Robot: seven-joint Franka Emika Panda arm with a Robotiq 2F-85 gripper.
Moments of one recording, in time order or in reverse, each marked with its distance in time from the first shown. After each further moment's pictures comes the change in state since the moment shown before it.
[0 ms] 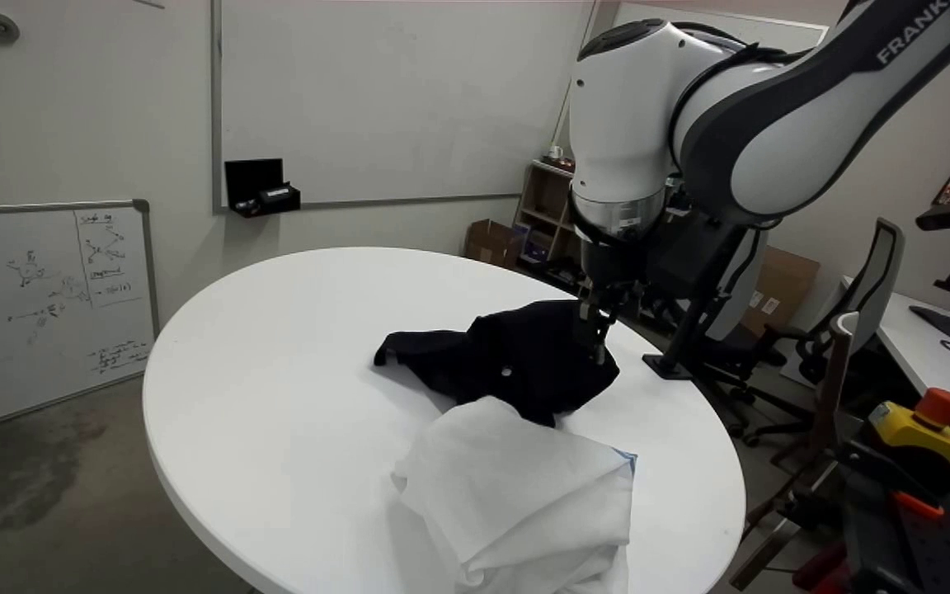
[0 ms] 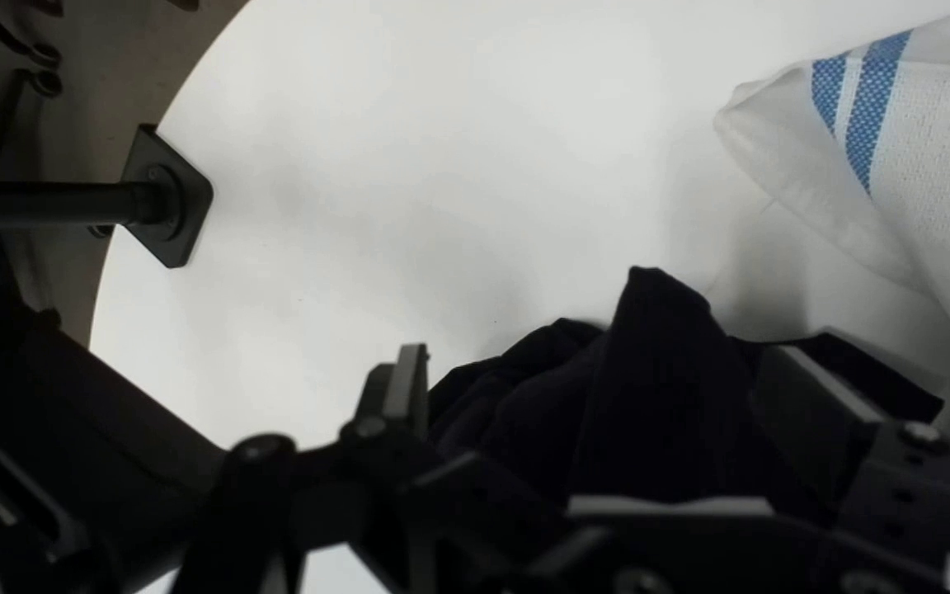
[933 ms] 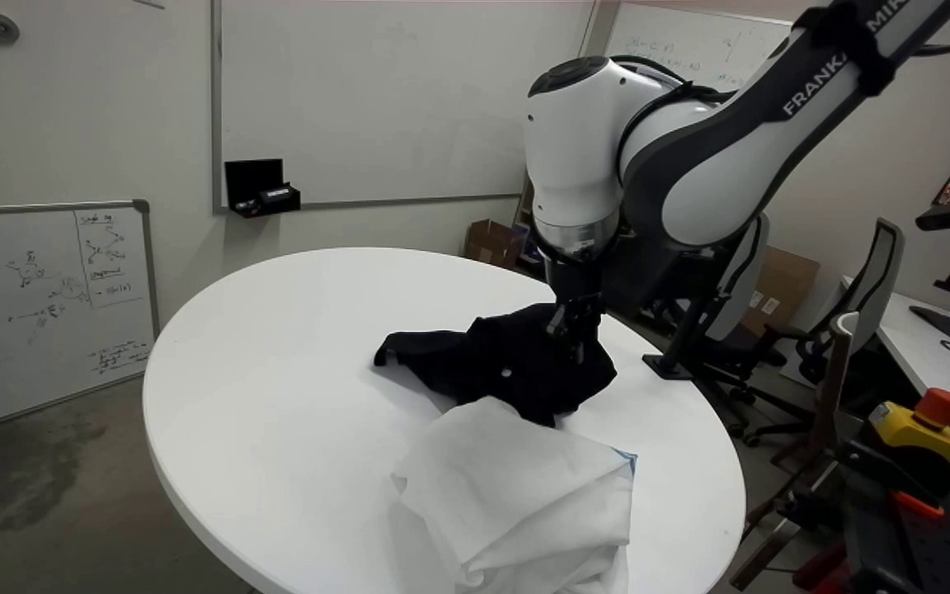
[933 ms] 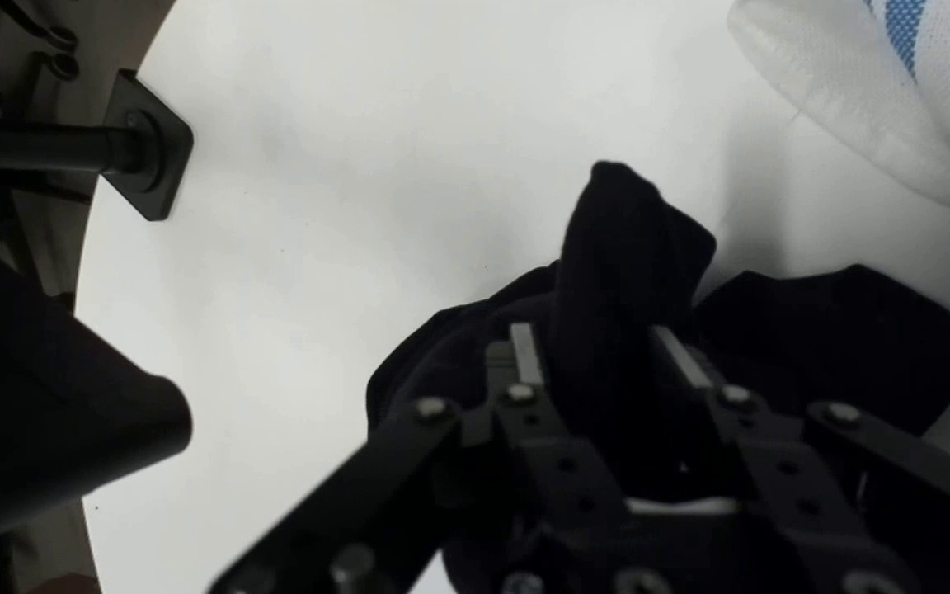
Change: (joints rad) arm 0.042 0.144 -0.035 0.141 0.001 -0.004 0.016
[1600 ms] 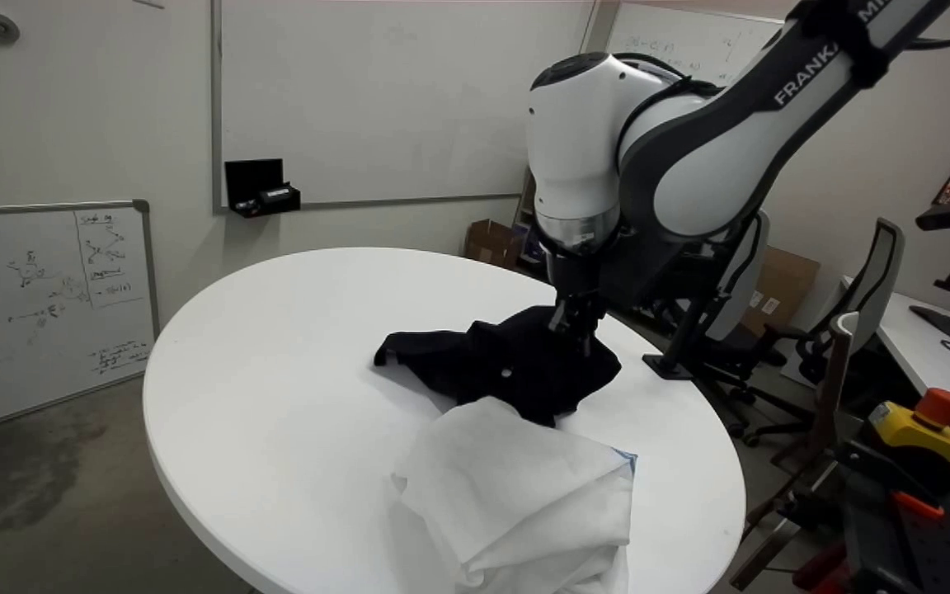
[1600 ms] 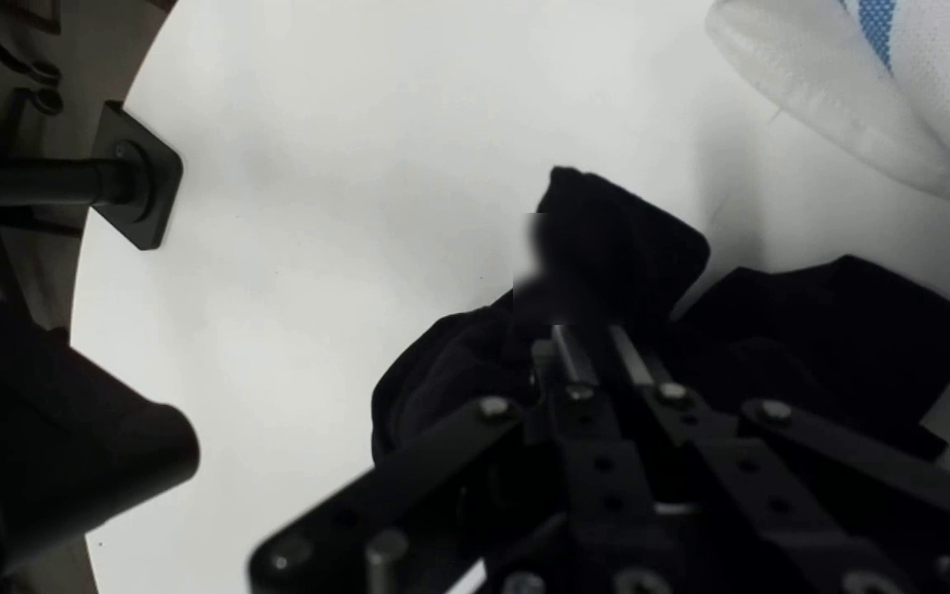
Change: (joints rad) arm -0.001 -0.012 -0.009 0.000 0.065 -0.003 -0.006
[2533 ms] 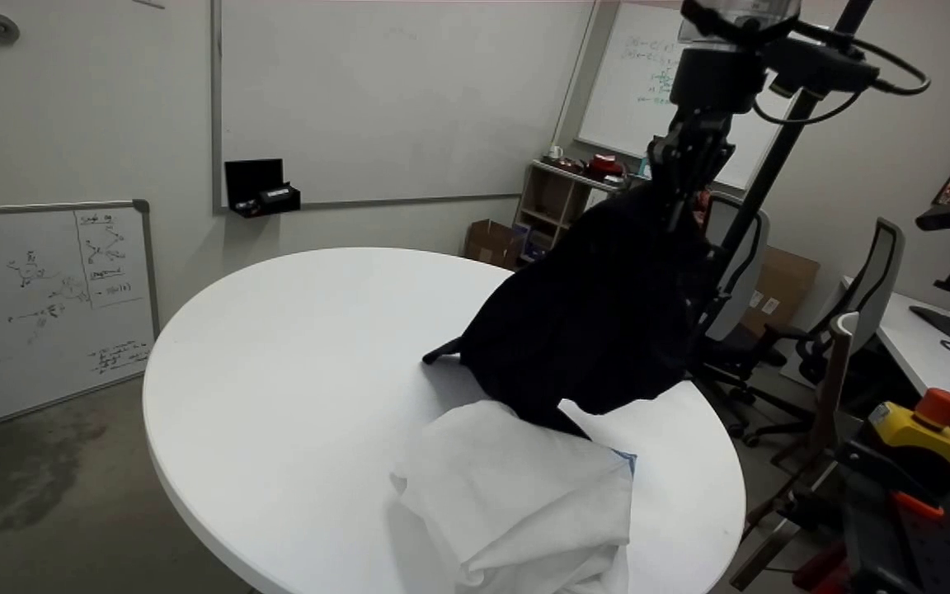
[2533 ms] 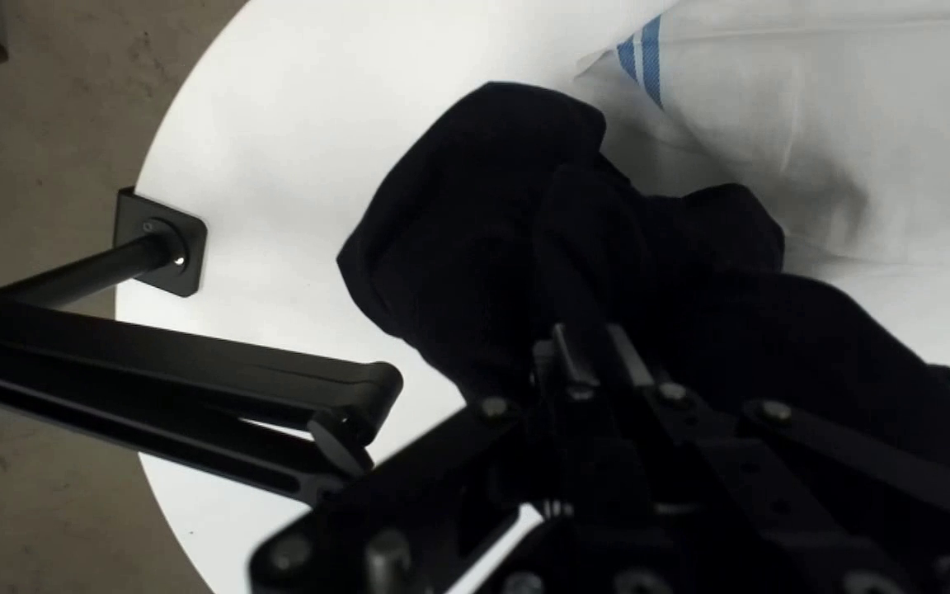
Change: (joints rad) arm -0.109 -0.623 0.044 -0.294 0.281 -0.085 -0.179
